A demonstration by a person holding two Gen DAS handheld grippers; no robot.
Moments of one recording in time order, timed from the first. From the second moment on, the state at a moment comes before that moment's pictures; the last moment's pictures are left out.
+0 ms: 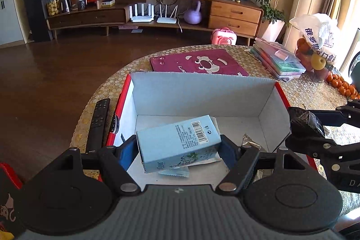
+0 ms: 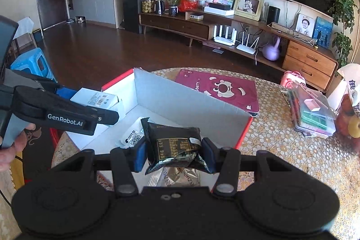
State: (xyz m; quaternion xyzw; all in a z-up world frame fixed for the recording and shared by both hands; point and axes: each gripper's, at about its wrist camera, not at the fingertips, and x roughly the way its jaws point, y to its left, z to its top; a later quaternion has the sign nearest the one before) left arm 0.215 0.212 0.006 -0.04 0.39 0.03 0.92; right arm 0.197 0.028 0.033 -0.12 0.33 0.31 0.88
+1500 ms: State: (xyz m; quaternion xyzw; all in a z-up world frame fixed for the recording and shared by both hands) left arm 0.340 0.203 -0.063 0.02 0.51 0.03 0.86; right arm 0.271 0.095 -0.040 -0.21 0.43 0.29 0.83
